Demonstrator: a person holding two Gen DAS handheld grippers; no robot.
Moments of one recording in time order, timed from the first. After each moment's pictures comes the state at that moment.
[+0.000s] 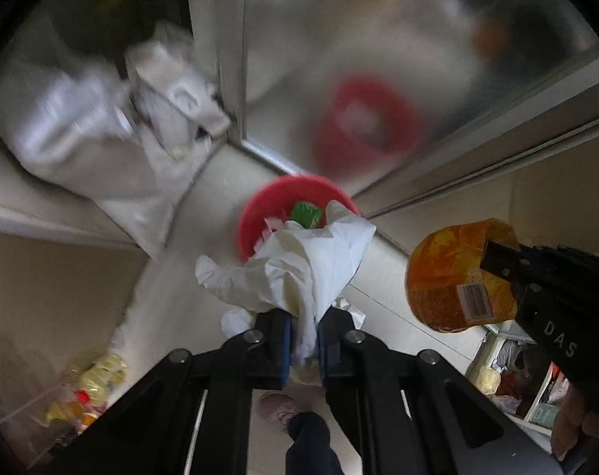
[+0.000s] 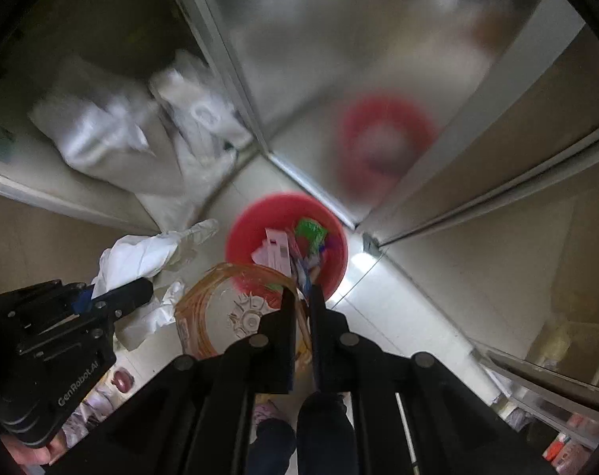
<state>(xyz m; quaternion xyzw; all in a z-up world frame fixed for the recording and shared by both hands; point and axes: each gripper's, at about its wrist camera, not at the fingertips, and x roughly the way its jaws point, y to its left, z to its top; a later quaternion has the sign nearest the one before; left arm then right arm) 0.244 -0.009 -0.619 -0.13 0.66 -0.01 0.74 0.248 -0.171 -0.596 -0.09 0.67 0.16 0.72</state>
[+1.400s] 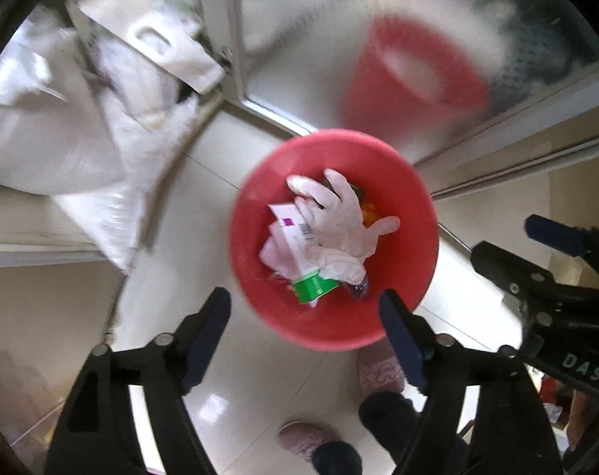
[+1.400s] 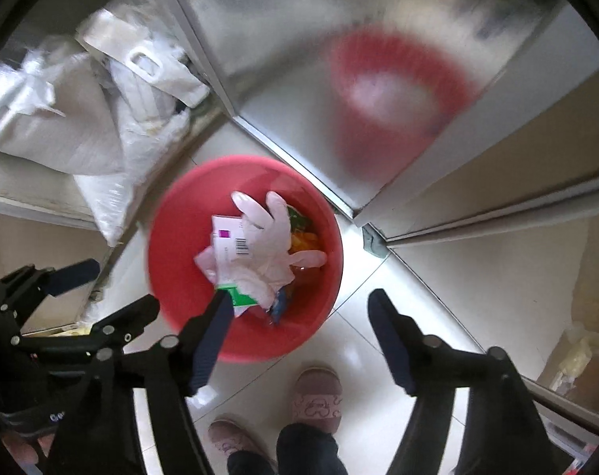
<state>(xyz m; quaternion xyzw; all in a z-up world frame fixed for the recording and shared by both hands) 0.269 -0.011 -0.743 -0.08 0.68 0.00 0.73 0.266 -0.179 -0.729 -0.10 0.68 0.16 0.71</state>
